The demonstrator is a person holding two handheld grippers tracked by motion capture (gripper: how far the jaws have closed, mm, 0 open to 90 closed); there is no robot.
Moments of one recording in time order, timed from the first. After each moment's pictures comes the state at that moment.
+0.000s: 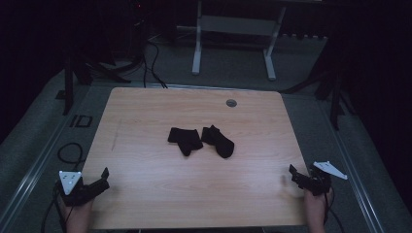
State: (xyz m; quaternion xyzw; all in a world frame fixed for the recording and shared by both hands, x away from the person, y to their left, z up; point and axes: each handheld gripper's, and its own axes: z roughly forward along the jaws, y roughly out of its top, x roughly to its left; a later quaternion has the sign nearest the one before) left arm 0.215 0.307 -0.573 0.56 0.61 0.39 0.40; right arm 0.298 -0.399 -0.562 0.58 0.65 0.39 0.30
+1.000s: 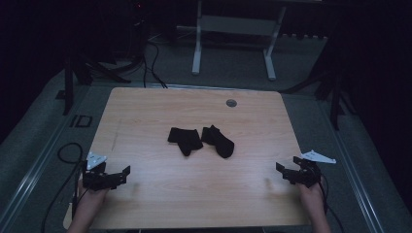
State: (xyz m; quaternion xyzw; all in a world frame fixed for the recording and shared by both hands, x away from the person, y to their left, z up) left arm 0.265 0.269 -0.548 0.69 0.58 0.24 0.37; right arm 0.320 -0.367 -0.536 0.50 0.74 0.39 0.21
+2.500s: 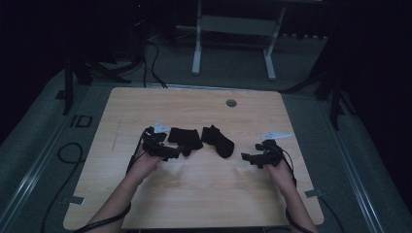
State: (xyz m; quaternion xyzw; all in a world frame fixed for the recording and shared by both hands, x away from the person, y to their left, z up) left arm 0.377 0.131 -0.525 0.79 0.46 0.16 0.37; right arm 0.389 -0.270 -0.537 0.42 0.81 0.39 0.09
